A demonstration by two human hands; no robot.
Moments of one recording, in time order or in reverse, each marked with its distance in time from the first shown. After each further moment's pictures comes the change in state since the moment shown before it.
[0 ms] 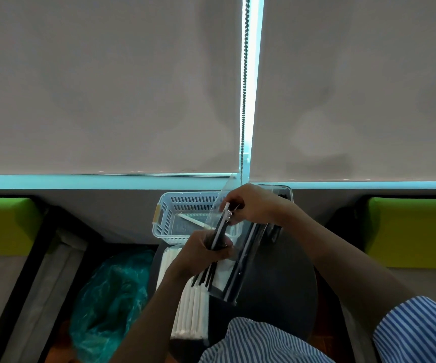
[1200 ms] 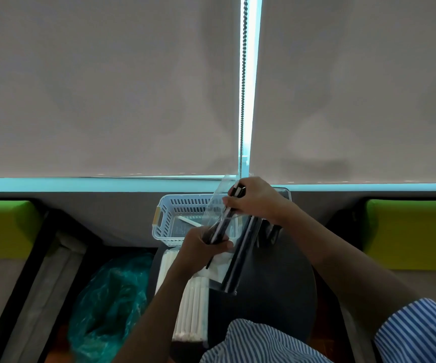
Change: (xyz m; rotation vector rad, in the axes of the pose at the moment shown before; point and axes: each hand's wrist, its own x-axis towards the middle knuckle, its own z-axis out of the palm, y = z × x) left_hand 0.001 0.009 0.003 -0.021 0.172 -0.004; right_hand -0.003 -0.012 -0.001 0.213 0.286 0.196
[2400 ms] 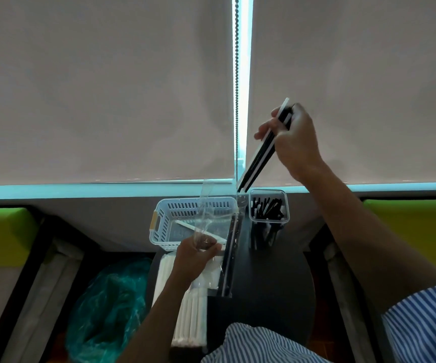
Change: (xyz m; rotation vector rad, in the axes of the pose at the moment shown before) left_hand 0.002 -0.029 0.003 0.047 0.129 -0.084; right_hand 0.003 -0.041 -0.091 0.444 0.552 -0.333
